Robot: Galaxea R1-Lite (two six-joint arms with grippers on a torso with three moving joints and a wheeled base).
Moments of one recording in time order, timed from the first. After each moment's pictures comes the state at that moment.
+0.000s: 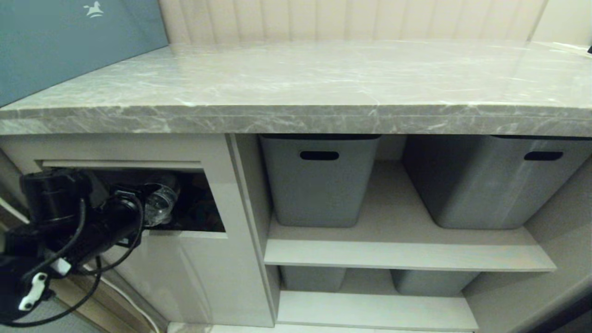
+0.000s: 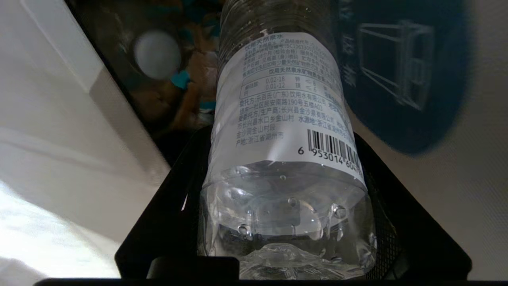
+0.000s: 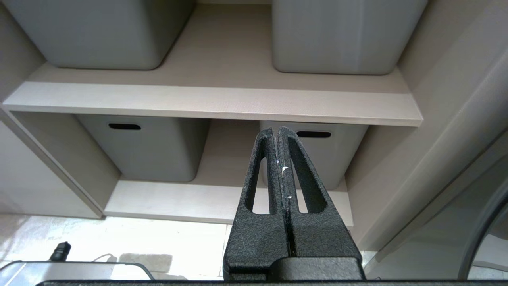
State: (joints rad) left arm -0.08 1.66 -0.59 -0.81 0.09 -1.29; right arm 0.00 0.00 0.00 0.00 0.00 0.00
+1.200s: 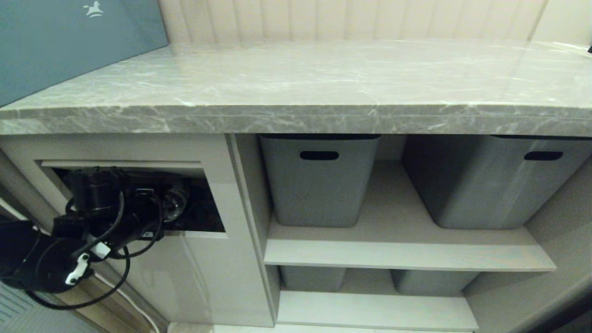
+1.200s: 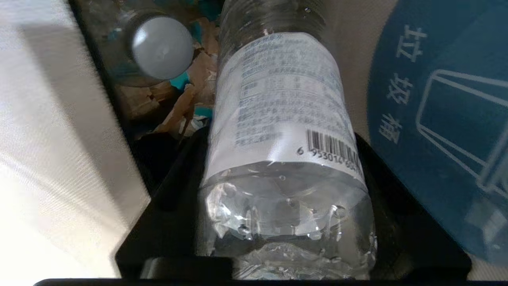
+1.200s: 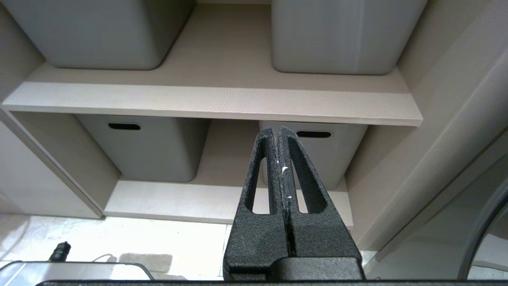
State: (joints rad) left arm -0.10 1.80 -0.69 -0.80 0.14 -1.46; right arm 0.00 0.00 0.00 0.00 0.00 0.00
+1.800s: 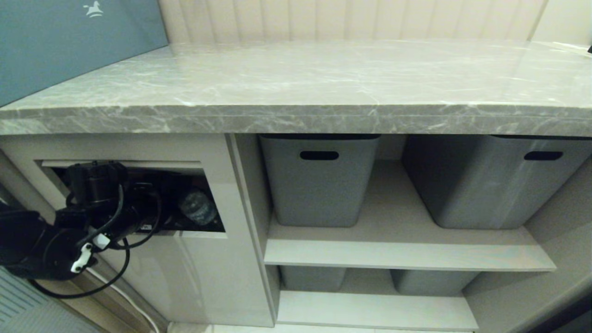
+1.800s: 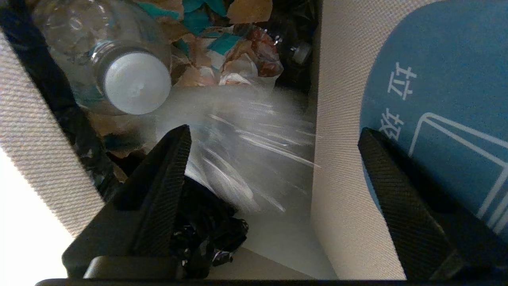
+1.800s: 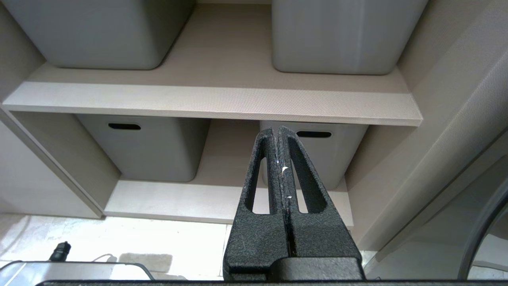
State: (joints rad) left arm -0.06 1.84 -0.75 -0.80 0.10 -1.44; right arm 0.00 0.00 0.00 0.00 0.00 0.00
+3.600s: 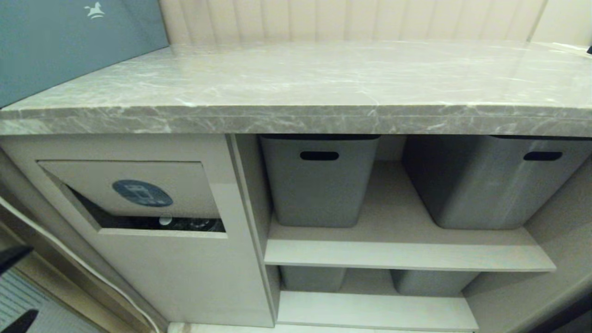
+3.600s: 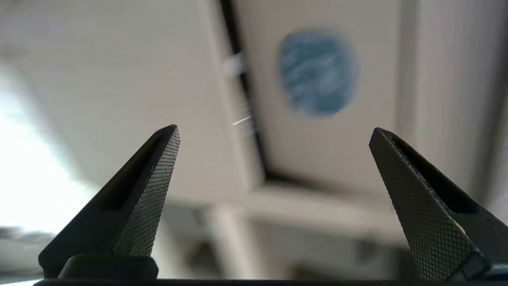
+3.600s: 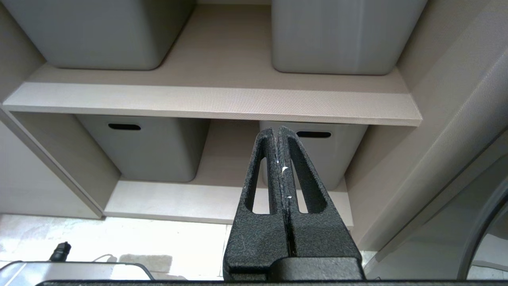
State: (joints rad) left arm 0.01 0.72 -0.29 -0.19 0.20 -1.22; right arm 0.00 0.00 0.00 0.00 0.00 0.00
